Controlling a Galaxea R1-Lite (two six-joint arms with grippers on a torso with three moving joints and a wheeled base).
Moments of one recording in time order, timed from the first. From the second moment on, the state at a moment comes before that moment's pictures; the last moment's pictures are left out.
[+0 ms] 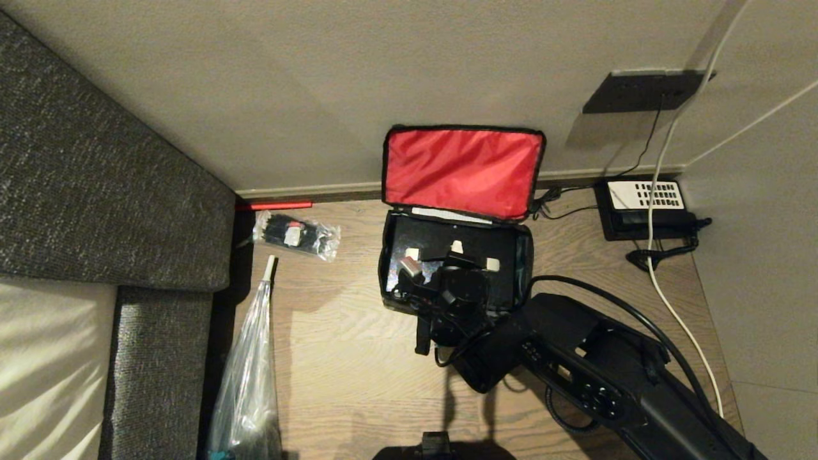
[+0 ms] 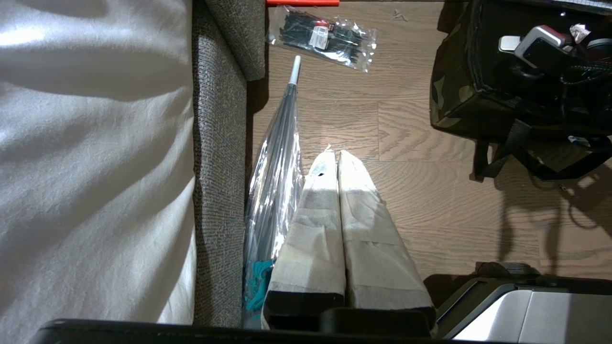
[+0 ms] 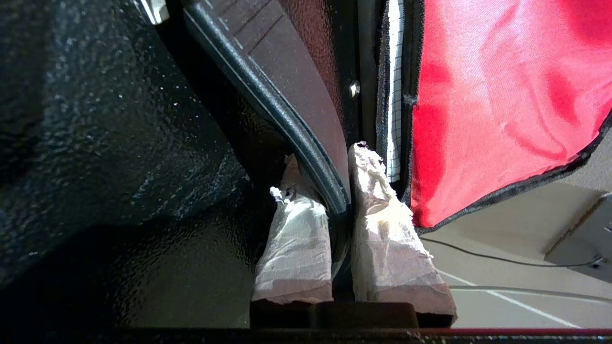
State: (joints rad) left arm 0.01 0.00 0.00 0.00 0.00 0.00; right arm 0.68 2.80 -1.72 -1.42 -0.82 -1.54
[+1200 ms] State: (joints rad) left arm 0.01 0.00 0.00 0.00 0.00 0.00; right arm 0.76 2.66 -1.69 -1.47 -0.83 -1.70
